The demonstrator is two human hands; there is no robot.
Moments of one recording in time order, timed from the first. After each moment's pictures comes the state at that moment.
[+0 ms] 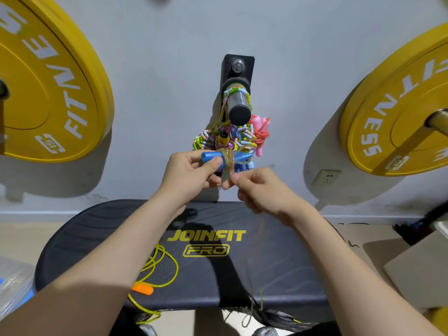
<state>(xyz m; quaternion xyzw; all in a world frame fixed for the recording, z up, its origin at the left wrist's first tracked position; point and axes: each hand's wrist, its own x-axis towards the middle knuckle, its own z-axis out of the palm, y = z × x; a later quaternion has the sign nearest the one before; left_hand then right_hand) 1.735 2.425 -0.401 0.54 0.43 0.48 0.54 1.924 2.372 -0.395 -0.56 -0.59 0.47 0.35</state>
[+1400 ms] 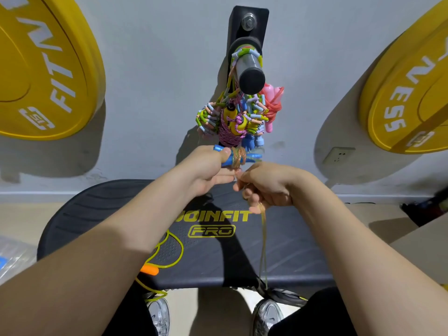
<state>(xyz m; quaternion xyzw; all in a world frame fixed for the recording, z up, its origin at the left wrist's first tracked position) 1.763 2.448 -0.429 0.42 0.48 0.33 0.70 1.912 2.400 -0.419 -0.66 -0.41 0.61 0.15</state>
